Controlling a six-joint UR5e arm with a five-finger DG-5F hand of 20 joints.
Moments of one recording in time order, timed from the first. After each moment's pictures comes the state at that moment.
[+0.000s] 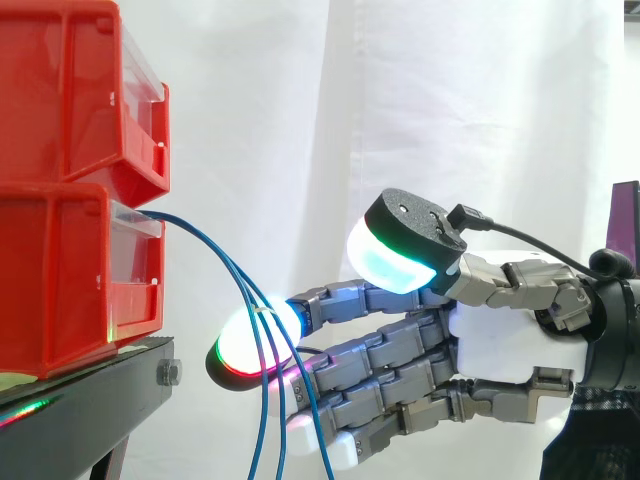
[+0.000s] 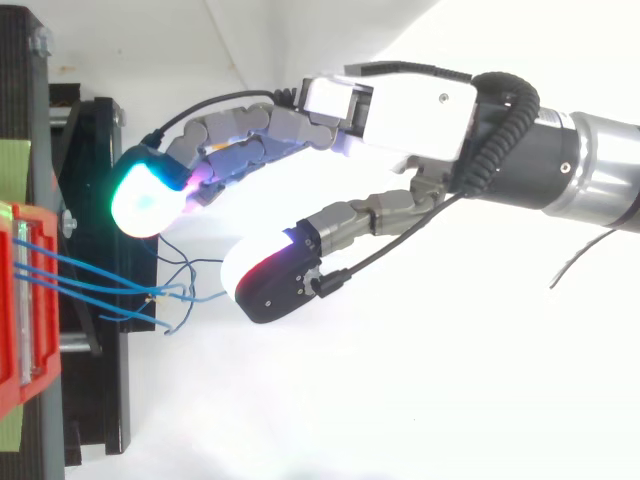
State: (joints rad) arm 0.09 -2.30 -1.33 -2.54 -1.37 -0.31
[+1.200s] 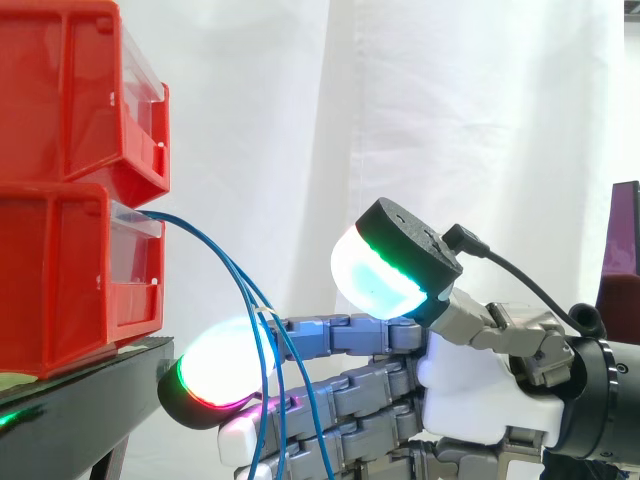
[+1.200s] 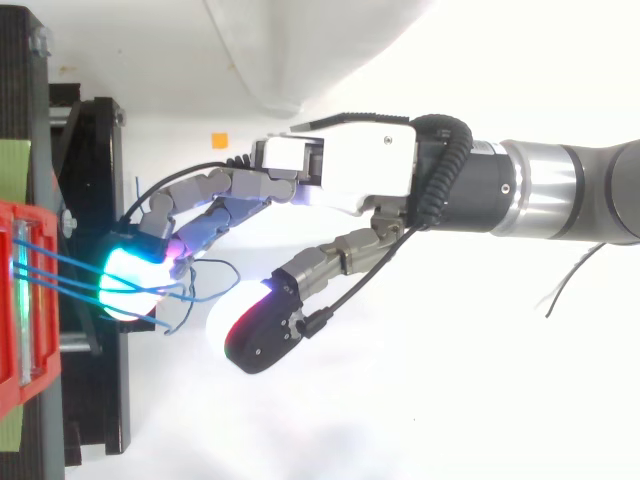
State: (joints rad) arm 0.09 -2.40 -1.29 -2.42 -1.49 -0.15
